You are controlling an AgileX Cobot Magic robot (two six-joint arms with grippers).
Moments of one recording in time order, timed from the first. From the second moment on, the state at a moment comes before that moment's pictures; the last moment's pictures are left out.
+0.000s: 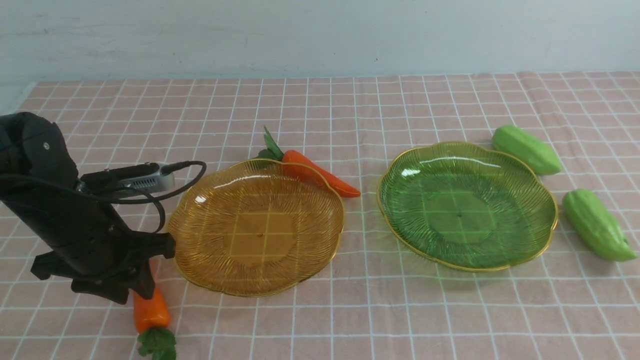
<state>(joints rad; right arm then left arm) 0.14 0.60 -0.77 0.21 1.04 0.01 -0.03 1.63 -1.01 -0.22 0.93 -0.05</state>
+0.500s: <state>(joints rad) 0.14 0.60 -0.76 0.13 1.03 0.00 -0.03 1.80 -1.01 -0.18 0.92 -0.06</state>
